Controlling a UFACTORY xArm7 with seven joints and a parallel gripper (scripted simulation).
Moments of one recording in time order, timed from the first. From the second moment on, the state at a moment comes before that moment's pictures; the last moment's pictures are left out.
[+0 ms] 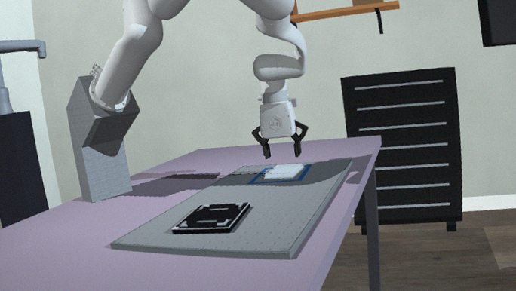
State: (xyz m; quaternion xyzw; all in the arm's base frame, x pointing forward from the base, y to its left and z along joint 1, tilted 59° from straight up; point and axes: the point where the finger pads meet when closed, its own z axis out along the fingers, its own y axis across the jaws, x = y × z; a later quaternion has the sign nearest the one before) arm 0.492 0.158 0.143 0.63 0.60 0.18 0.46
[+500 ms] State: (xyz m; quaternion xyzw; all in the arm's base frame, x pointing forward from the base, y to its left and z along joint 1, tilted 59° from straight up) arm 0.507 0.151 0.133 0.63 0.60 0.18 0.46
